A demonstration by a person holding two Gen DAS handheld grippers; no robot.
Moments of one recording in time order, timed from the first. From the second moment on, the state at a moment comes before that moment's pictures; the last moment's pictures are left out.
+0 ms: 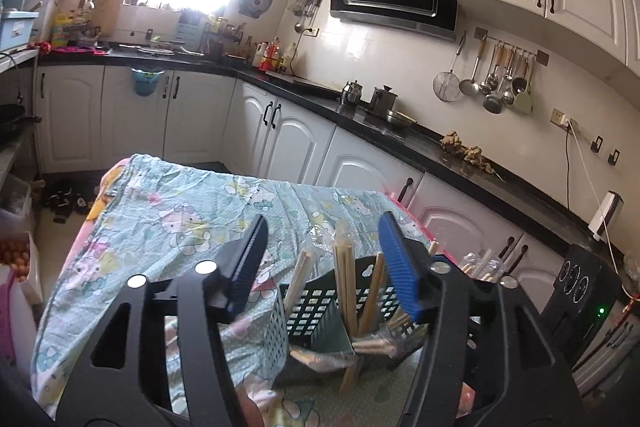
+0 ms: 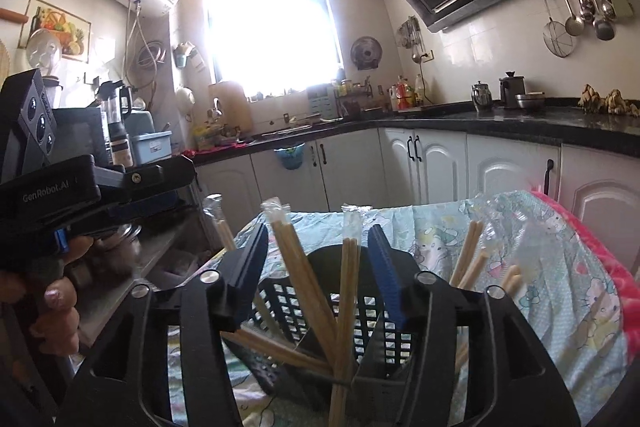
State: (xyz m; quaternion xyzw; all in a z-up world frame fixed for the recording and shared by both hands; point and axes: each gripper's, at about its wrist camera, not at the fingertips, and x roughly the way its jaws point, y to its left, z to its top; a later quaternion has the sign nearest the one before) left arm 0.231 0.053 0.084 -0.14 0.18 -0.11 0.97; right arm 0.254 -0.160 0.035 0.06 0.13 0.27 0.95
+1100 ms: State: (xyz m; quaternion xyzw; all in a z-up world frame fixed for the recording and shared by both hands) left arm 0.117 0.055 0.066 -0.14 0.26 -0.09 0.95; right arm 0.136 -0.204 0.063 0.00 0.21 0.25 0.94
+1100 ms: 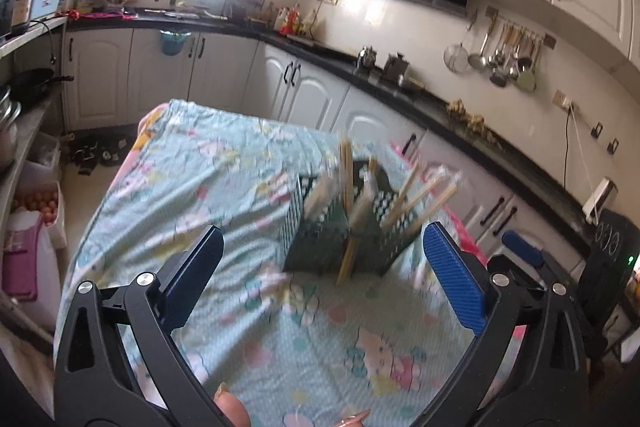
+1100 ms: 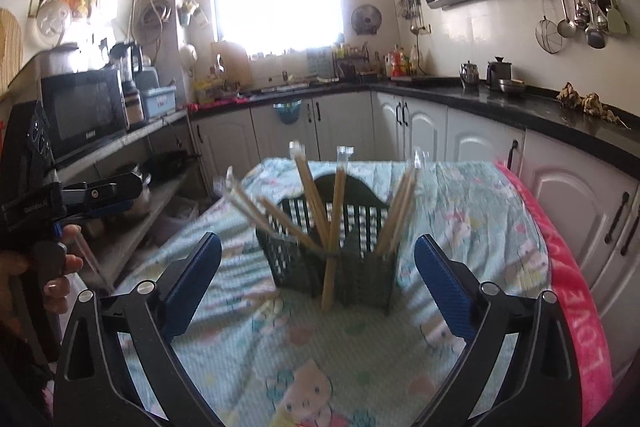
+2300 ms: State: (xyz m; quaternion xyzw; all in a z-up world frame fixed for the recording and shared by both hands) left arm 0.051 0.009 -0.021 -0.08 0.23 0.01 0.97; right arm 0.067 -0.229 -0.020 -0.03 0.17 0.14 0.98
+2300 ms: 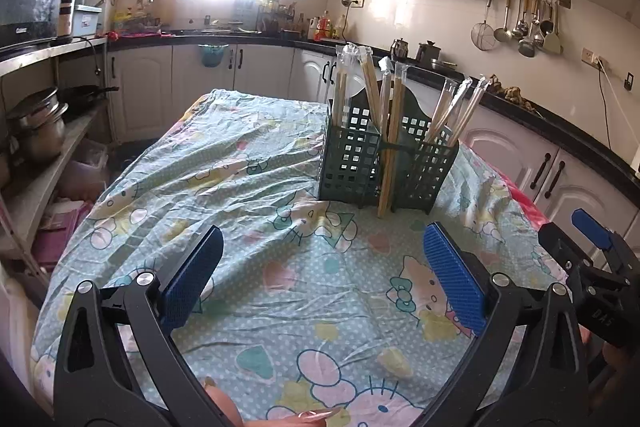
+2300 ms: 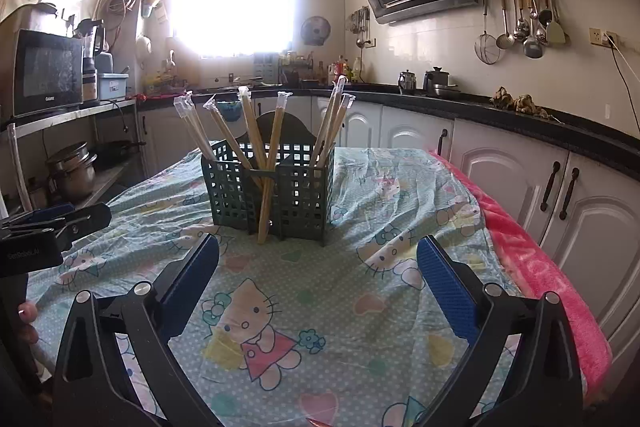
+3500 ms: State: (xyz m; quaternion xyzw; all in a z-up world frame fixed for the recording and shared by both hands) left arm 0.049 0.011 -0.017 -0.08 0.22 0.01 0.97; right arm 0.062 -0.222 -0.019 -0.03 0.16 0.15 0.98
